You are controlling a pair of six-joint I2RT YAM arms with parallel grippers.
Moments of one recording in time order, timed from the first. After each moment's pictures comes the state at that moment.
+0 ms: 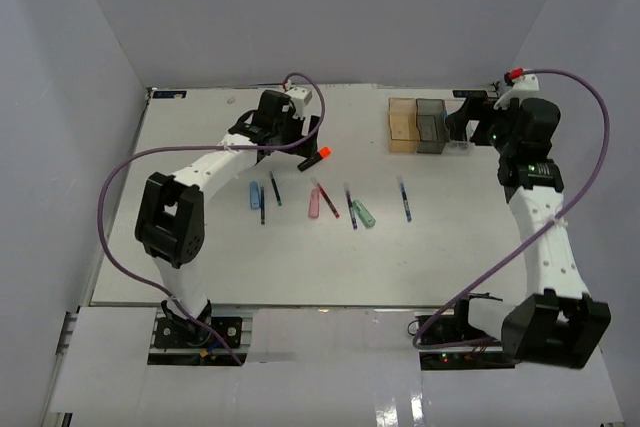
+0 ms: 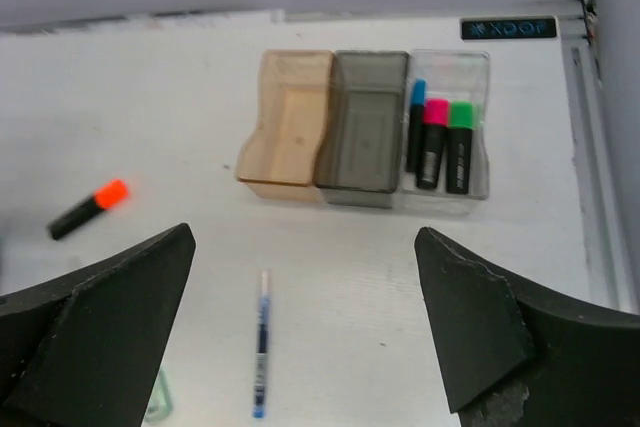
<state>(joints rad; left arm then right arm) -0.45 1.78 1.40 -0.30 0.08 -0.10 -0.09 1.25 1.16 -0.25 -0.26 0.08</state>
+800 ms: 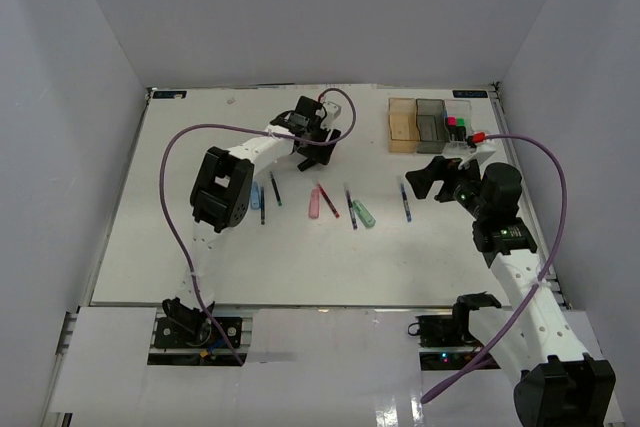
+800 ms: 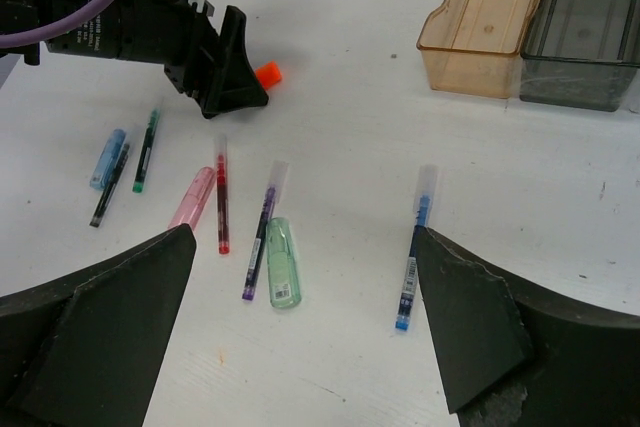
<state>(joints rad) -0.51 2.30 1.82 -0.40 0.06 0.05 0.11 0.80 0.61 -0.06 -0.38 0.27</state>
